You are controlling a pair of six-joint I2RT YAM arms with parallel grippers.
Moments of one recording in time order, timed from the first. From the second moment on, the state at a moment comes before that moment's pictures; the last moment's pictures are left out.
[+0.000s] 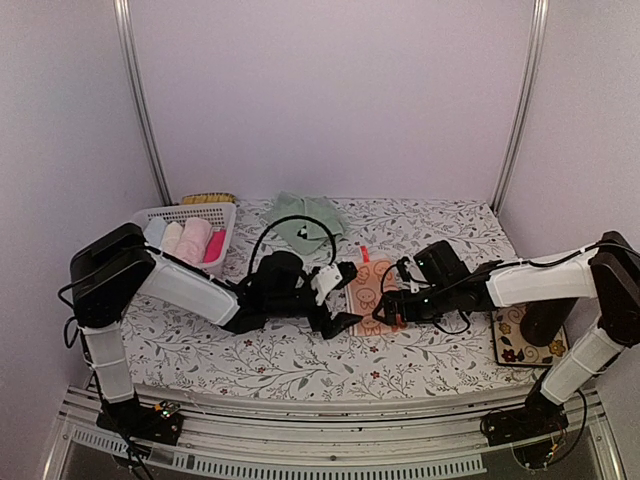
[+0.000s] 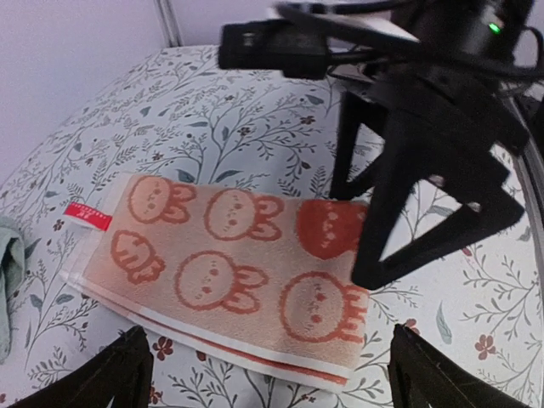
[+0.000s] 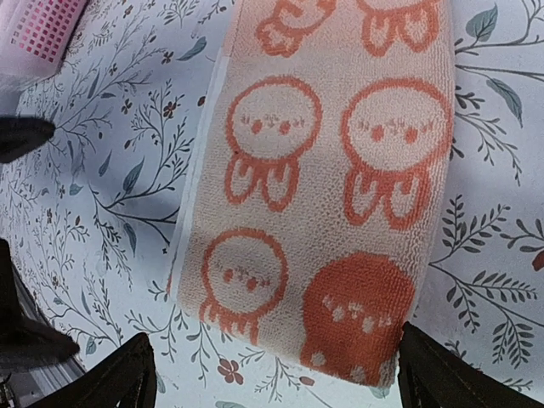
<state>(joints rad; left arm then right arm) -0.91 1.91 0.94 0.57 0.20 0.17 0.73 1.54 0.79 -0.15 -0.13 0.56</state>
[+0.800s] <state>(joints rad) -1.10 2.07 0.93 0.64 0.01 0.66 0.61 1.35 0.74 -0.16 -0.18 0.55</state>
